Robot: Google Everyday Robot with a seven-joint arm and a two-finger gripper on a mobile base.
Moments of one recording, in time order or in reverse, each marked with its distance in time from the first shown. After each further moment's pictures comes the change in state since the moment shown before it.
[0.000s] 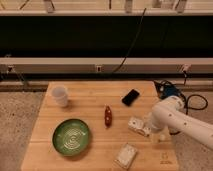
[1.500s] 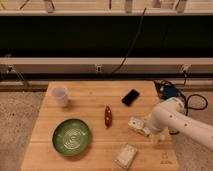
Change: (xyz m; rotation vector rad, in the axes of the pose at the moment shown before) arm -0.001 0.003 0.006 0.004 -0.022 -0.035
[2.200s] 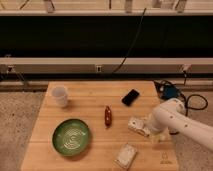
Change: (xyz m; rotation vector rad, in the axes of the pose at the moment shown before) arm -0.002 0.003 0.002 0.001 -0.014 -0.015
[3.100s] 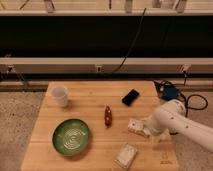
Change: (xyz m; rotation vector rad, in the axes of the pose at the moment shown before) arm -0.003 0.004 0.002 0.001 -0.016 -0.019
